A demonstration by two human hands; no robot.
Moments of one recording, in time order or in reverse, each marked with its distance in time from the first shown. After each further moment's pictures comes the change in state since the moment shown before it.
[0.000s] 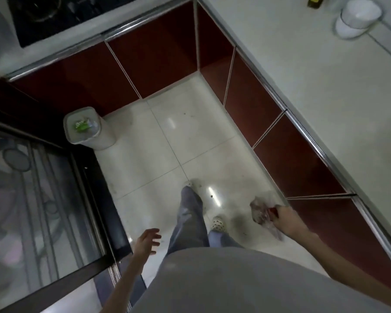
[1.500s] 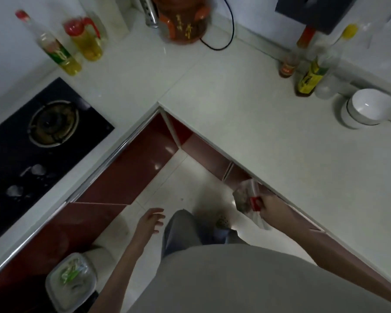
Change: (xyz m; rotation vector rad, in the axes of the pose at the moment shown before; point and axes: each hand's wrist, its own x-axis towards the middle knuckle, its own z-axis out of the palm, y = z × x) left_hand 0.272 0.710 0.033 0.347 -0.246 0.347; right_hand 0.390 -0.286 -0.364 0.246 0.020 0.071
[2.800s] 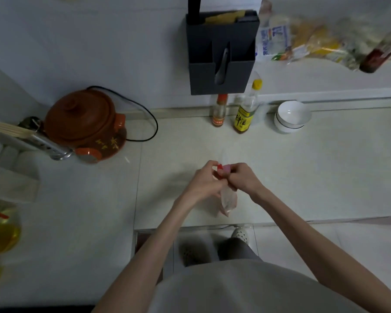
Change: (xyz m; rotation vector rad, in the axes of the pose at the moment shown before) left_hand 0.146 0.422 0.135 0.670 -0.868 0.659; right_hand 0.138 -0.186 -0.218 1.097 0.686 0.289
